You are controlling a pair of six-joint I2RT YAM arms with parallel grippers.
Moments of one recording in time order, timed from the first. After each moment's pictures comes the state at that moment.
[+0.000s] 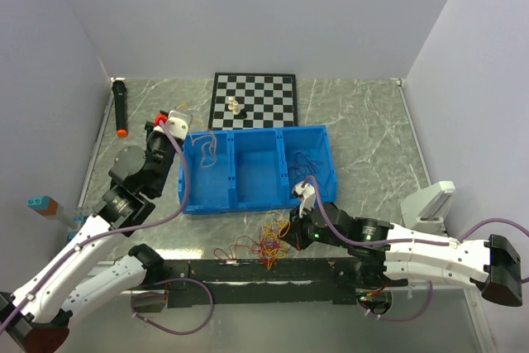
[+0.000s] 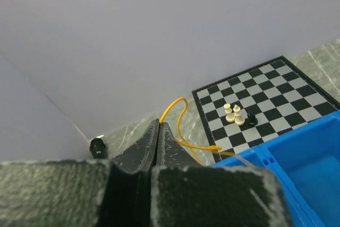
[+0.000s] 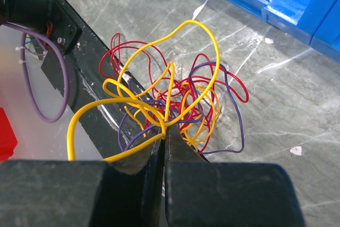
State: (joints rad) left arm -0.63 0.74 0.82 0.12 -0.42 0.44; right arm 1.20 0.73 0.39 -0.19 0.07 0.67
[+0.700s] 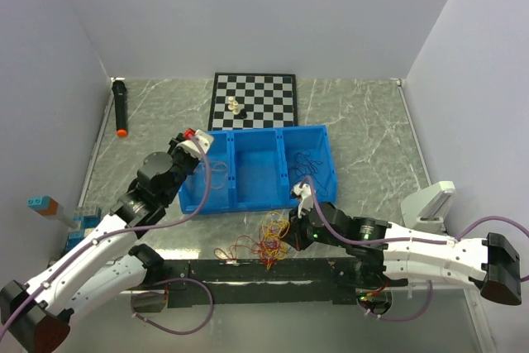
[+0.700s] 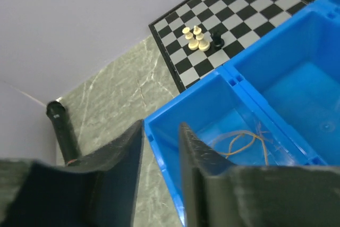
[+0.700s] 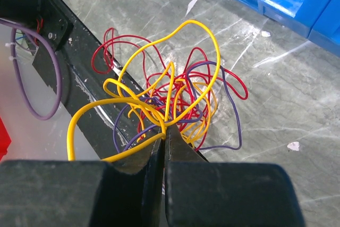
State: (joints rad) left arm -0.63 0.76 0.63 0.02 -0.33 0.40; right arm 1.20 0.76 0.39 -0.21 0.07 0.67
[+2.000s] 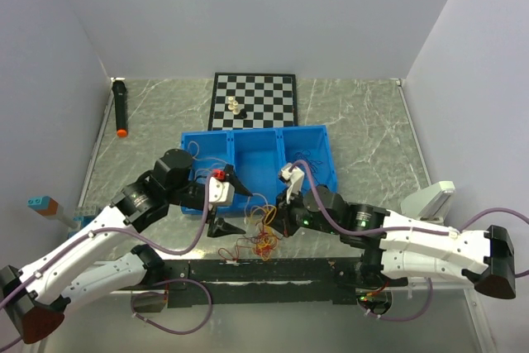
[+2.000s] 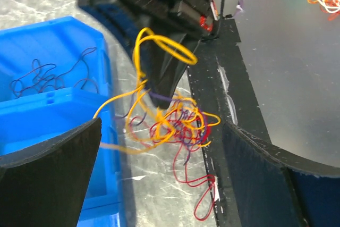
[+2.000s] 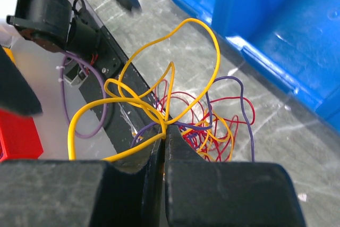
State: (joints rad) left arm -0.76 0.84 0.79 -0.39 0.87 0.42; right arm 1.20 0.86 0.64 -0.22 0.05 0.55
